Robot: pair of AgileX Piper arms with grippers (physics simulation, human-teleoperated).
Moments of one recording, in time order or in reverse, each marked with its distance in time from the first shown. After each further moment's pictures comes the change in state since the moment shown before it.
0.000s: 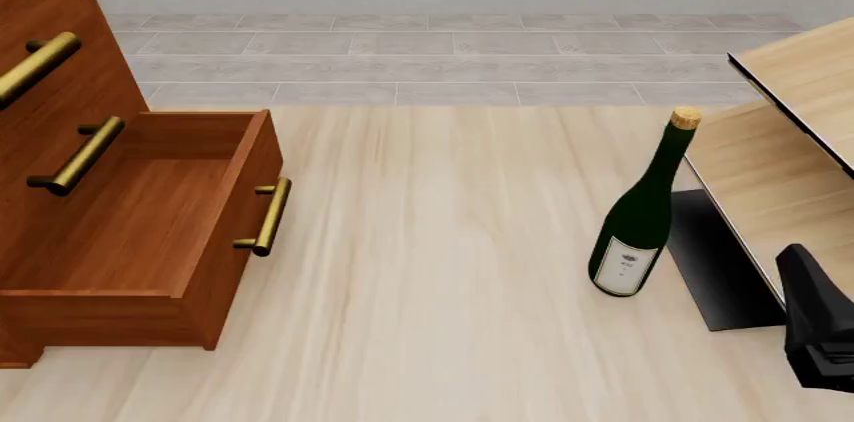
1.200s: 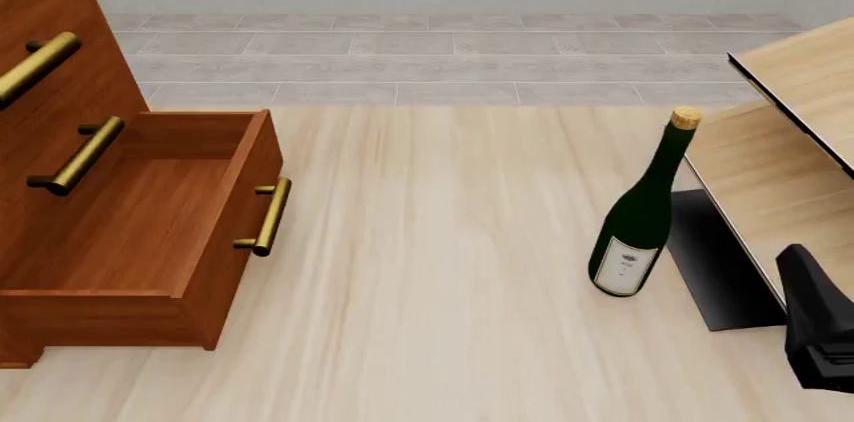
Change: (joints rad) left arm -0.102 -0.307 0.088 -0.067 -0.055; right arm 0.003 -0.005 0.000 0.003 -0.001
